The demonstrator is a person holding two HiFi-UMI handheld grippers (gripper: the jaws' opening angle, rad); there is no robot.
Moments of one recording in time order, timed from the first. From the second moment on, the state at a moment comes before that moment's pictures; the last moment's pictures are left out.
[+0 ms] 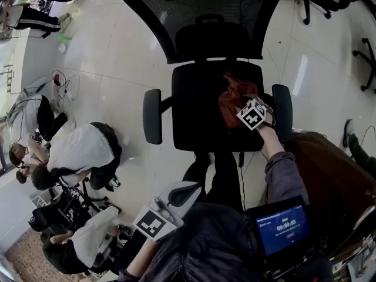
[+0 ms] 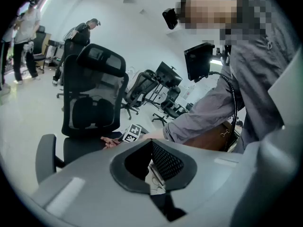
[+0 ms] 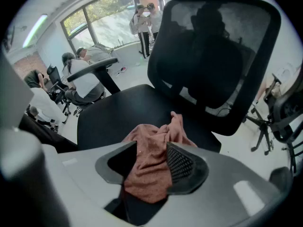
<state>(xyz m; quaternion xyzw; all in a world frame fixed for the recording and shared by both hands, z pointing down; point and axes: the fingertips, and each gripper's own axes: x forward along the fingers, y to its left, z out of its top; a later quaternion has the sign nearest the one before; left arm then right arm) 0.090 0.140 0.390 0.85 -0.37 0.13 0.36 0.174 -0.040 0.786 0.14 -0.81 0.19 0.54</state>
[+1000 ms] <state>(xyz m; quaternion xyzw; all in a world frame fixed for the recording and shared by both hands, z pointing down) 0.081 0.121 0.443 0.80 -0.39 0.13 0.43 0.158 -0.044 0.889 0.06 -0.77 0.10 0.63</state>
